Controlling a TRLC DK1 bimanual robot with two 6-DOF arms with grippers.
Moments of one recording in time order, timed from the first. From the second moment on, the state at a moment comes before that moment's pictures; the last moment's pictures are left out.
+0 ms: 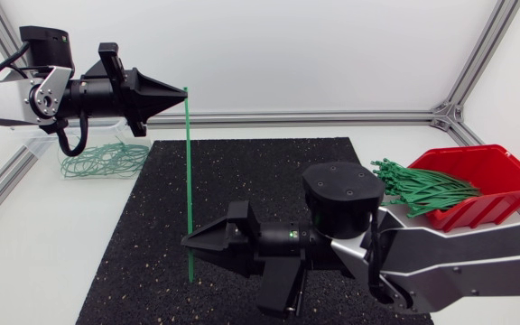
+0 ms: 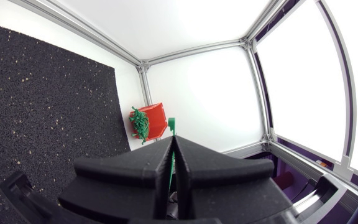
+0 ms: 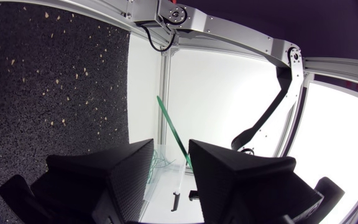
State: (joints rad) left arm -0.01 1.75 1.22 0.07 1.35 -0.86; right arm 0.88 1.57 0.56 0.77 -0.56 -1.79
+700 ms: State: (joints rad) left arm -0.01 1.75 1.22 0.07 1.36 -0.86; right arm 0.86 1.59 0.54 0.86 -0.57 -1.84
